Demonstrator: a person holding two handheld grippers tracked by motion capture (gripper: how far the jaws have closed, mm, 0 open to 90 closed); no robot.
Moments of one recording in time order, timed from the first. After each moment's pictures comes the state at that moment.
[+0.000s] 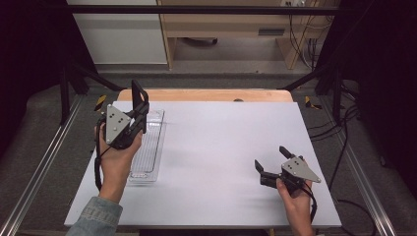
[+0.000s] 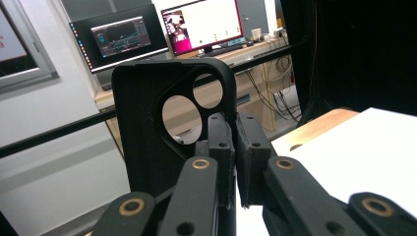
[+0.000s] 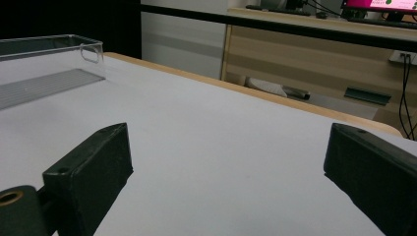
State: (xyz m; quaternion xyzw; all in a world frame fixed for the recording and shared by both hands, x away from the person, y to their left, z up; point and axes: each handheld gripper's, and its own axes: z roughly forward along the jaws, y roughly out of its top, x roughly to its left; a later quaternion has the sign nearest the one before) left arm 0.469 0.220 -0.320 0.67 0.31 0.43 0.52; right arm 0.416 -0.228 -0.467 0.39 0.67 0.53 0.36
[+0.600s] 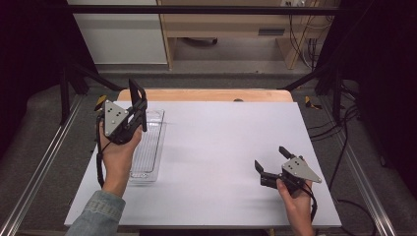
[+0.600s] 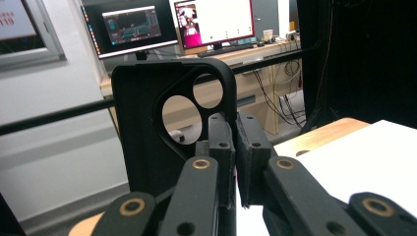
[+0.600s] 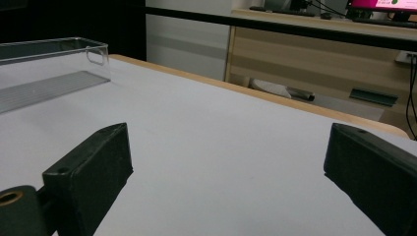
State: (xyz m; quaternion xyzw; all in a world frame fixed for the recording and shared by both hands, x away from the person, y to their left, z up) left arm 0.485 0.225 -0.327 0.65 0.35 0.42 0.53; right arm 0.415 -0.228 -0.466 0.39 0.67 0.53 0.35
